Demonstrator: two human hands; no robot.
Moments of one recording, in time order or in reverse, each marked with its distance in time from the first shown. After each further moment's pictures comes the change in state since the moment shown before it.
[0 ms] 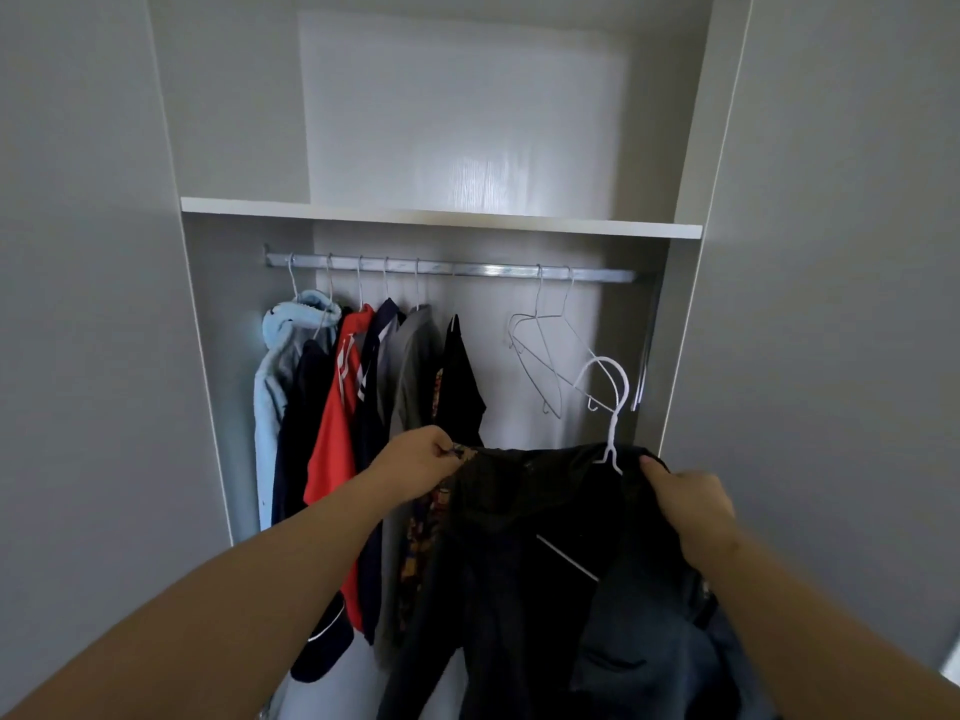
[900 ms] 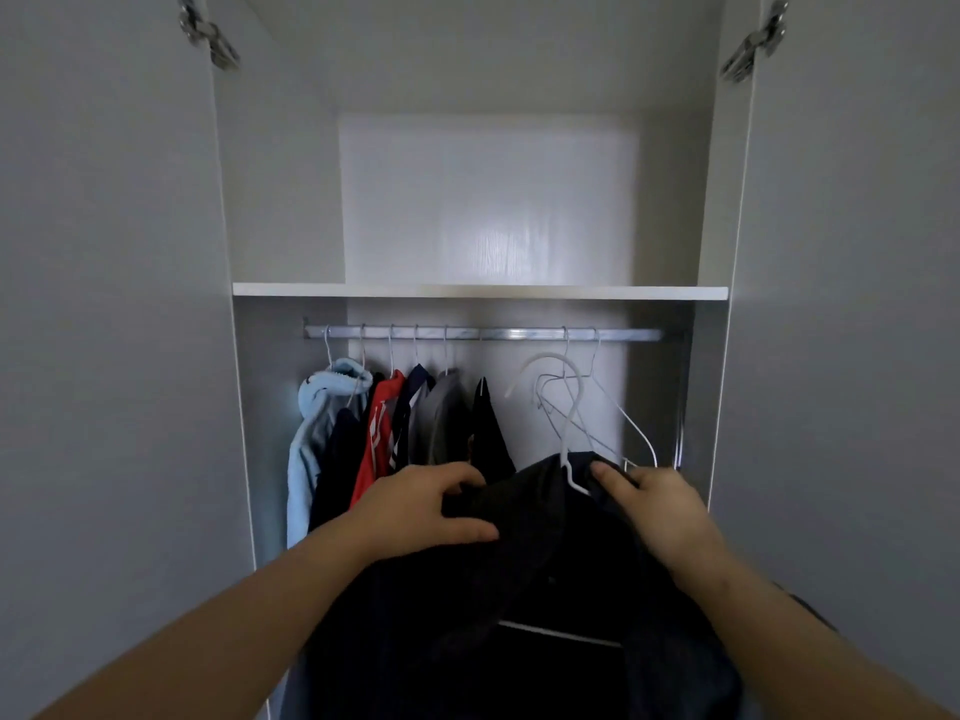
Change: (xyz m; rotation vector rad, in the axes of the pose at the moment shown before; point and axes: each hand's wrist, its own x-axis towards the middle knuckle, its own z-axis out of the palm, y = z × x) left_hand -0.024 0.016 -0.074 0.277 -0.056 0.365; right_hand -0.044 -0.079 0.021 -0.178 -0.161 -0.485
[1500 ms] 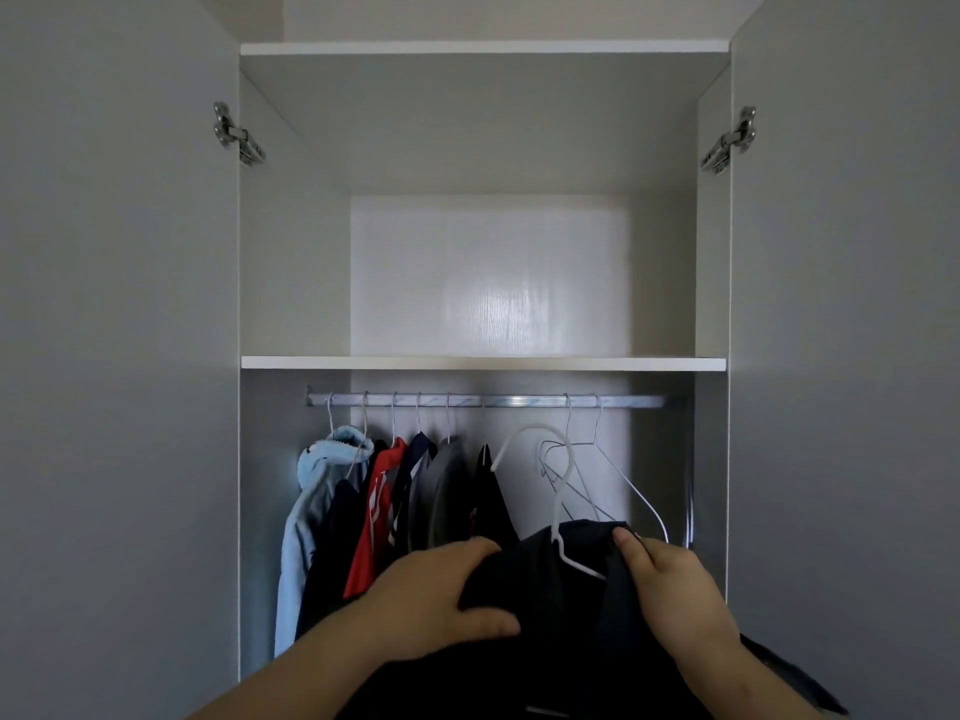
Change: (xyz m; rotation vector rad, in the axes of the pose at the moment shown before) left_hand 0.000 0.019 -0.004 0.041 0.014 0.091; right_hand 0.000 -0.006 0.003 0.103 0.105 0.006
